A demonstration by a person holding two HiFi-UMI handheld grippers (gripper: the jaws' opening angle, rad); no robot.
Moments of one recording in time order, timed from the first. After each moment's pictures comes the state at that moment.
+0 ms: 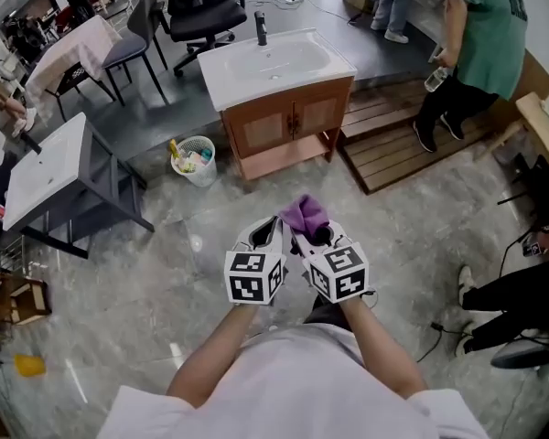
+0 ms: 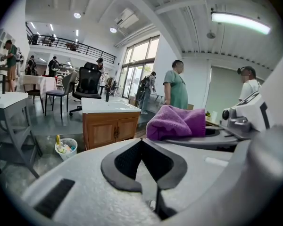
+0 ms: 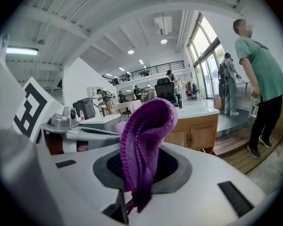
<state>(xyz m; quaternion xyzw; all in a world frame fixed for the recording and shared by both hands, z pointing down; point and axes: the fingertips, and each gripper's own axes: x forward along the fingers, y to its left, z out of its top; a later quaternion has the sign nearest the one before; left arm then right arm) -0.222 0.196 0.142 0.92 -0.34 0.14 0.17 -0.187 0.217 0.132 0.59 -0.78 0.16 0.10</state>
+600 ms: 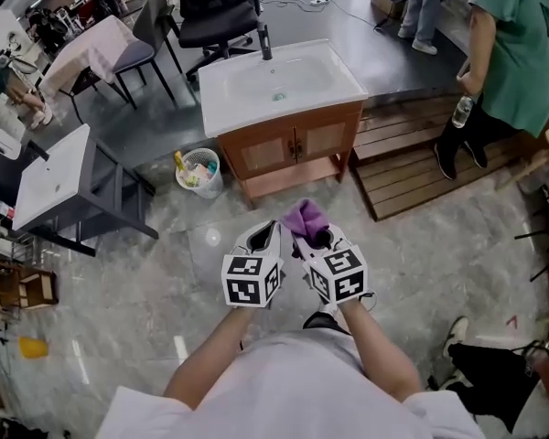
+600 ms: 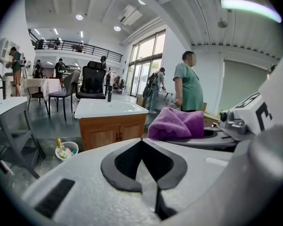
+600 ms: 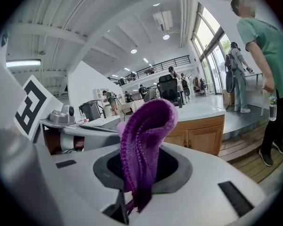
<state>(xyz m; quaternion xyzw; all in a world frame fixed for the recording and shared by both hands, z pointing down) -0.114 0.096 0.144 0.89 -0.39 0.16 0.17 -0.069 0.112 0.143 0.54 -0.82 0.18 0.09</state>
